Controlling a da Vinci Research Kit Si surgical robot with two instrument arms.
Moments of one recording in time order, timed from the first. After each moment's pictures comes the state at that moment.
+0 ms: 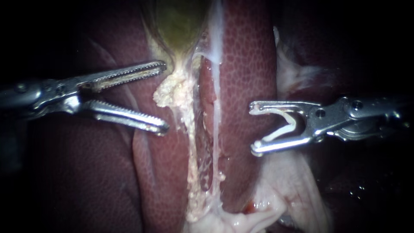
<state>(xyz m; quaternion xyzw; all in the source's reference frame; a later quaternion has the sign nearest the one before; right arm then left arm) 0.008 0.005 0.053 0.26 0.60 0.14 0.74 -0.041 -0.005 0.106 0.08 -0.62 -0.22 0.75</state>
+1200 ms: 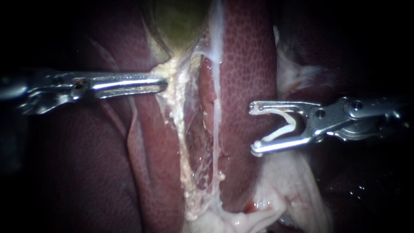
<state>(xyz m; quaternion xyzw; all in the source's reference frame) 0.008 0.005 0.053 0.26 0.60 0.14 0.74 -0.036 -0.004 0.102 0.08 -0.58 -0.29 0.75</state>
